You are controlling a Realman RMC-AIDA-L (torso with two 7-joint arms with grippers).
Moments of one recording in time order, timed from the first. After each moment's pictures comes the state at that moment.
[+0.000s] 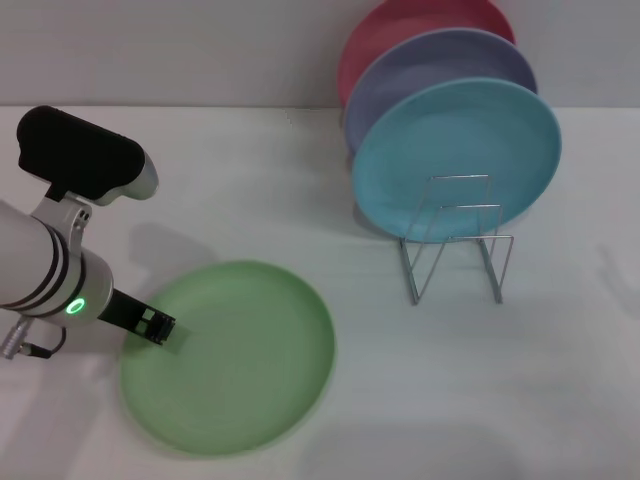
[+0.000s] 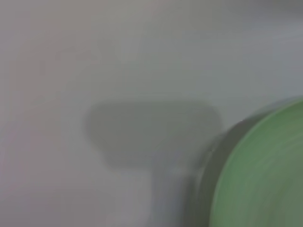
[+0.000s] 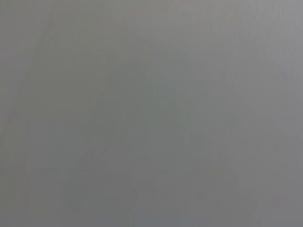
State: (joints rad) left arm -0.44 -2.07 1.68 1.36 -0.35 -1.26 0.19; right arm 0.09 2.08 1.67 0.36 -0.14 1.78 -2.88
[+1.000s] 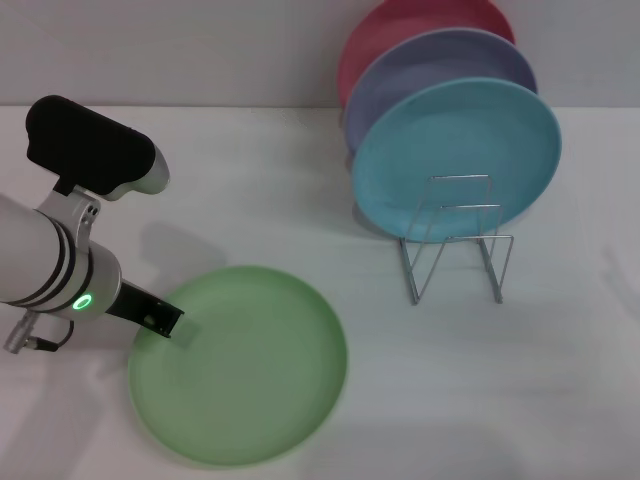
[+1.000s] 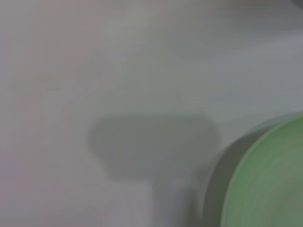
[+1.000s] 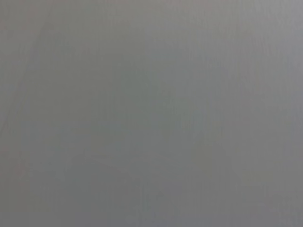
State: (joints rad) left arm -0.43 -2.07 1.70 1.41 -0.35 -1.26 0.19; right arm 0.08 2.08 1.68 0.36 -0.14 1.78 -2.88
